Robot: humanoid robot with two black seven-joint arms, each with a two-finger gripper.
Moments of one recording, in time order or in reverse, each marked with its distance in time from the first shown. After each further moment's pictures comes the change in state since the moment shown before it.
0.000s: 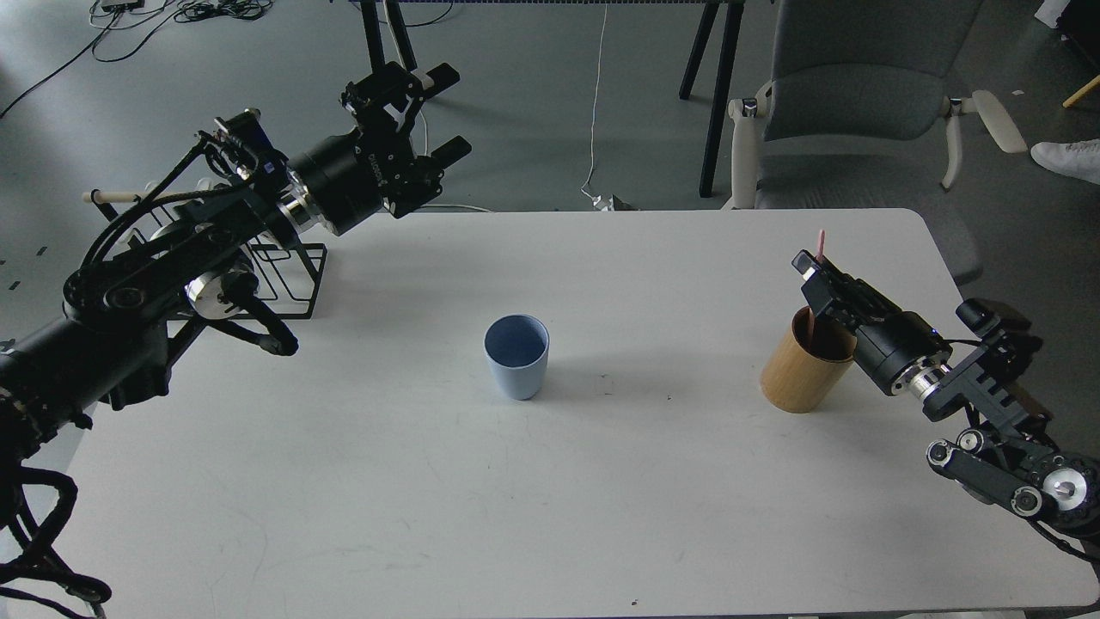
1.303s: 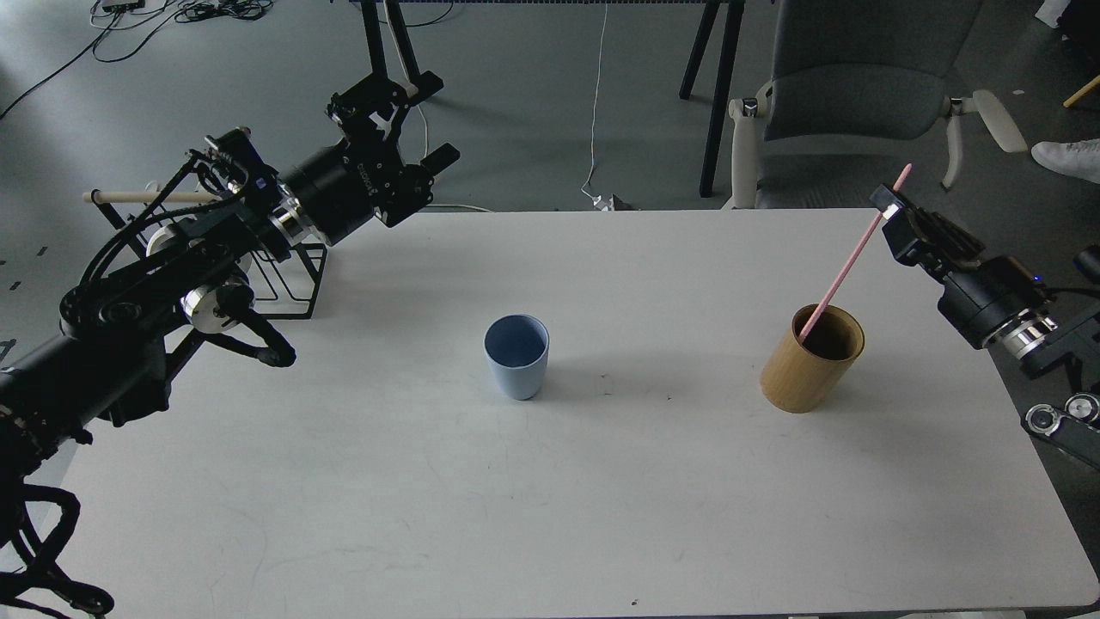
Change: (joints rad) left arm 0.050 -0.002 -0.052 0.000 -0.002 0.000 0.000; right arm 0.019 -0.331 0.118 0.303 0.000 -0.018 0.000
